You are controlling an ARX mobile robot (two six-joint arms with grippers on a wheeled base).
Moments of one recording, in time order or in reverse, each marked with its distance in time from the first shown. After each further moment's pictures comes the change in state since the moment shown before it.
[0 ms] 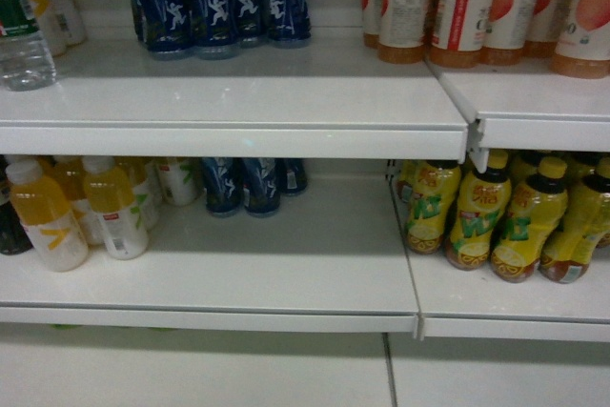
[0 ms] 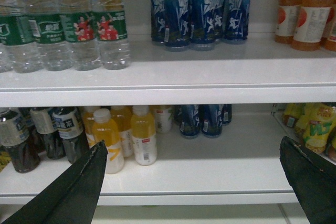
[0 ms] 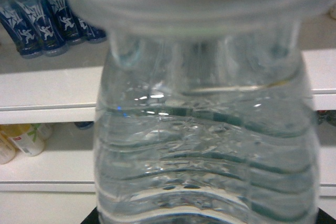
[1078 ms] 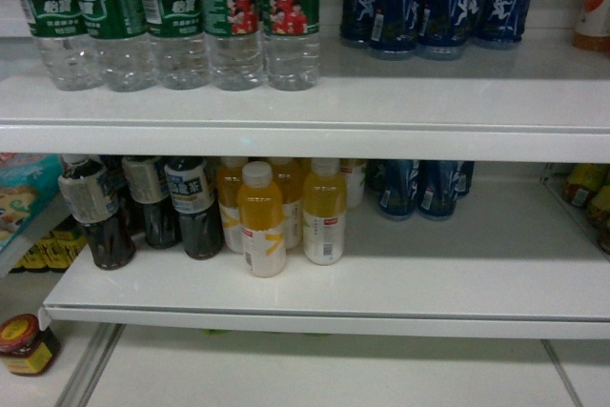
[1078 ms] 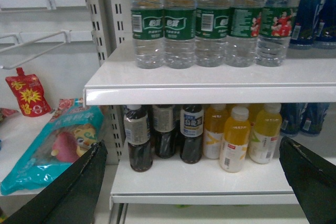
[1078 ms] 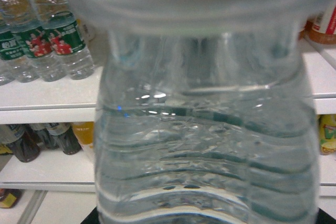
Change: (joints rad) left arm 0.000 0.000 0.000 0.000 -0.001 0.000; right arm 0.000 0.000 0.000 -0.003 0.000 0.000
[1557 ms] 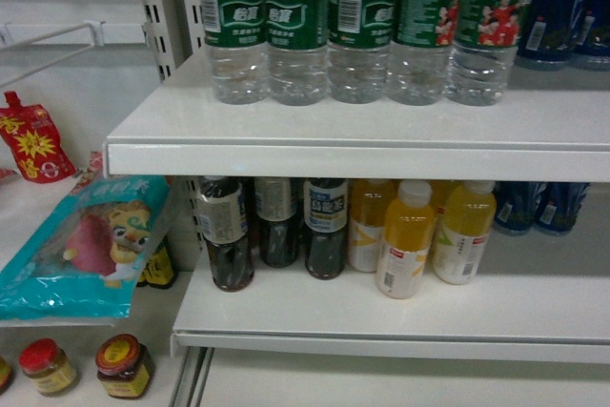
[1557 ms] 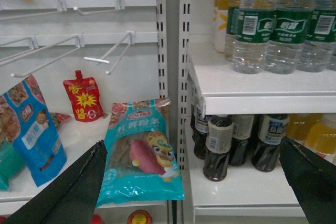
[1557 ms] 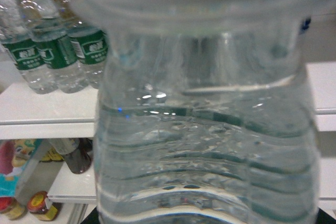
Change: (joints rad) left arm 0.000 0.000 0.000 0.000 0.000 0.000; right arm 0.000 -0.001 0.000 0.009 0.000 0.000
